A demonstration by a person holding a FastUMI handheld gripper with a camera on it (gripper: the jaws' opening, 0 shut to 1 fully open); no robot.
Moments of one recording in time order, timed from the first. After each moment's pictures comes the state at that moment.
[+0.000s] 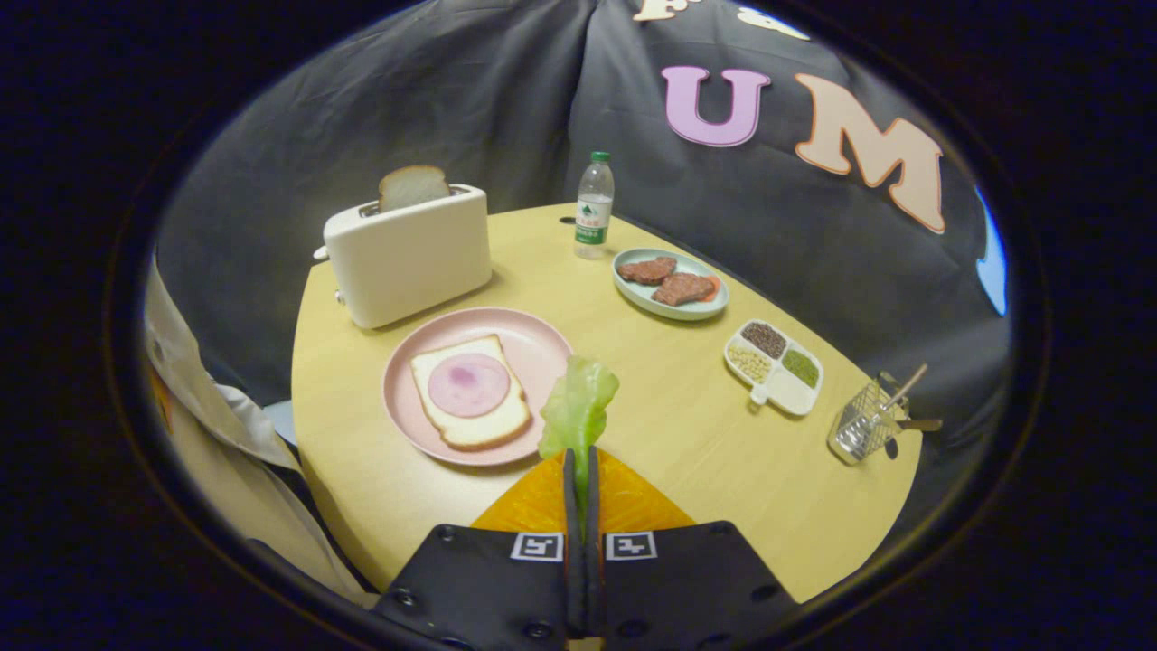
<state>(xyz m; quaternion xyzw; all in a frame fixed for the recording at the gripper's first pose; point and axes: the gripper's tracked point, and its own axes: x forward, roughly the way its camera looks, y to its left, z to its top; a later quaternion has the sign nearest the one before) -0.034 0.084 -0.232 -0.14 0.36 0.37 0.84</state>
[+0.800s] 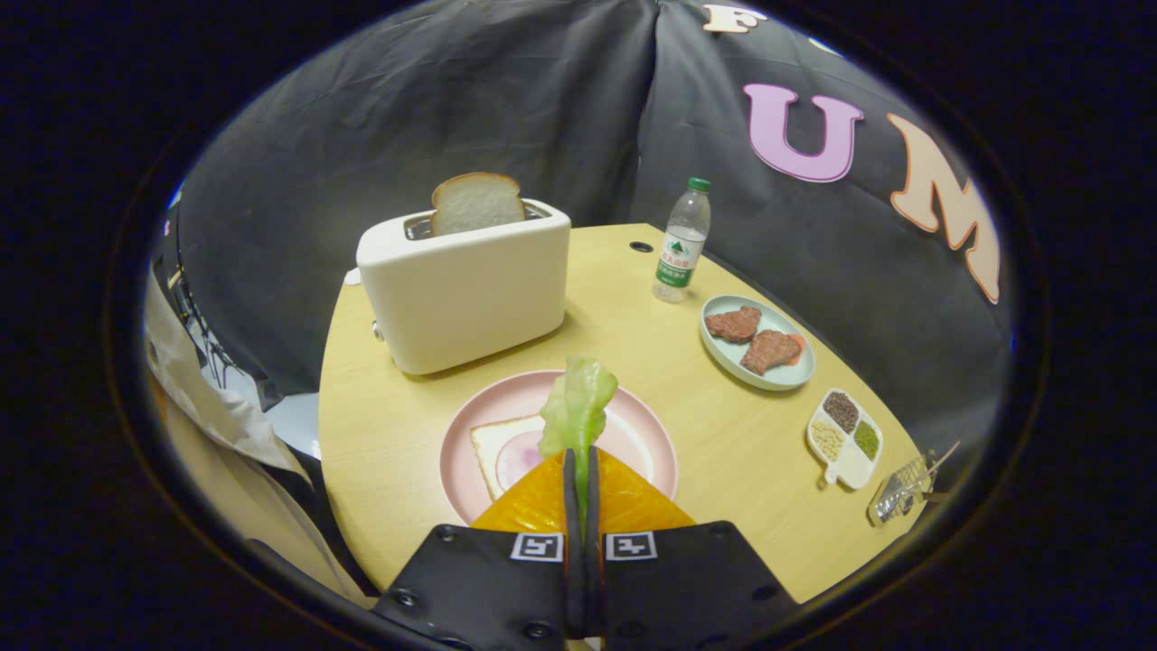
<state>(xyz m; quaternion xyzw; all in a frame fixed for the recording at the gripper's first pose) -0.039 0.207 -0.236 -0.16 0.35 0.44 0.81</state>
